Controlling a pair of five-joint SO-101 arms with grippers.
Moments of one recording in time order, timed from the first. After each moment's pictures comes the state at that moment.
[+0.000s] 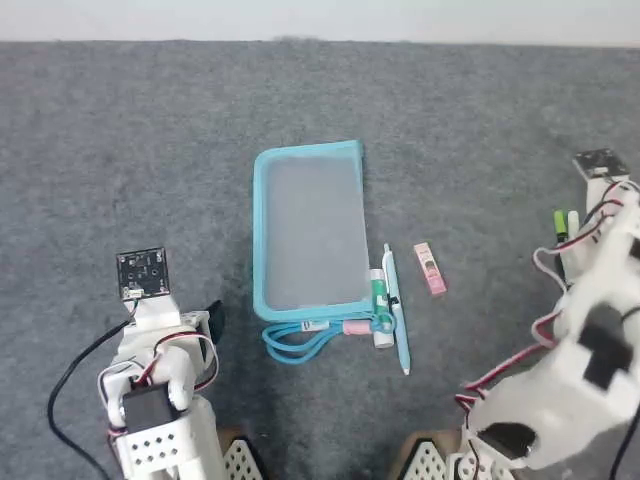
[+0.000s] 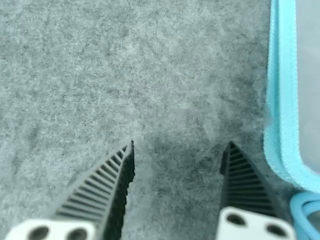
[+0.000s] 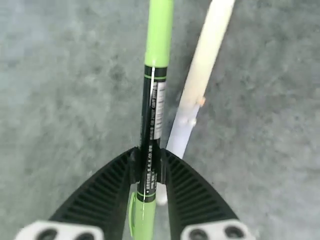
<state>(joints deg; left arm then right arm) -22.4 -103.2 97.0 72.0 0.1 31.6 14.7 6.5 69.9 39.6</state>
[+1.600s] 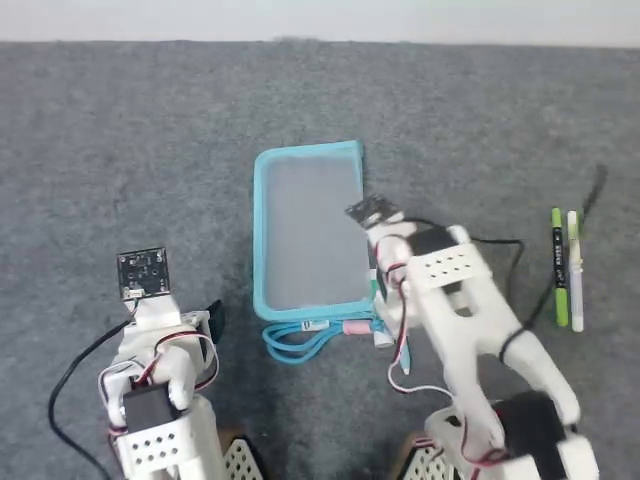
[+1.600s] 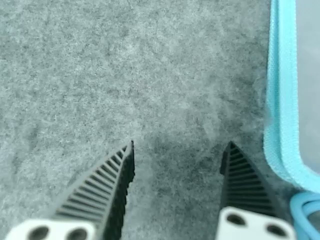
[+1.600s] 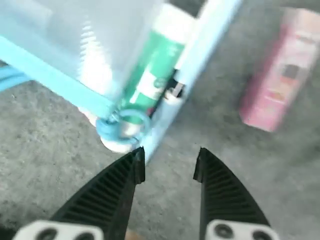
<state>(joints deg) -22.4 -103.2 97.0 72.0 0.1 -23.0 -12.9 43.3 71.5 13.9</state>
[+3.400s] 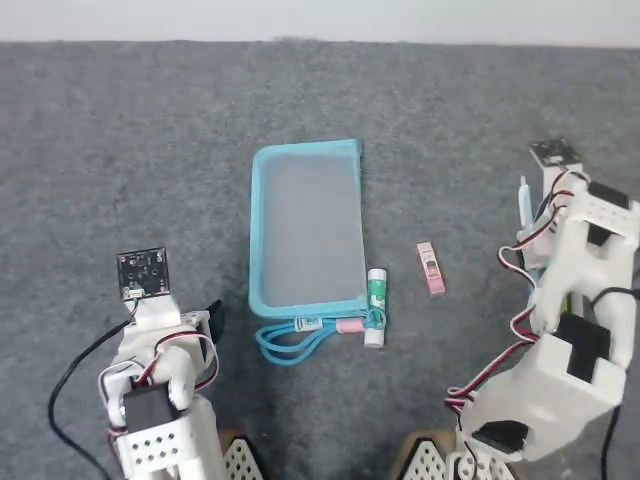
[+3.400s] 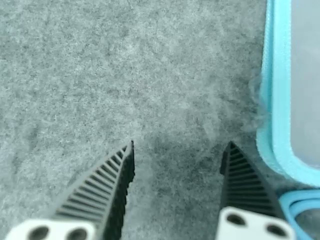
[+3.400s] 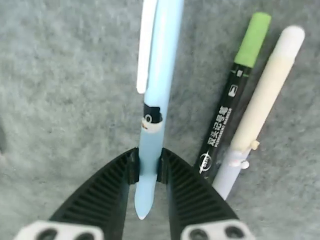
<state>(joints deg) -22.4 -103.2 97.0 72.0 0.1 22.2 12.1 11.9 66.1 34.3</state>
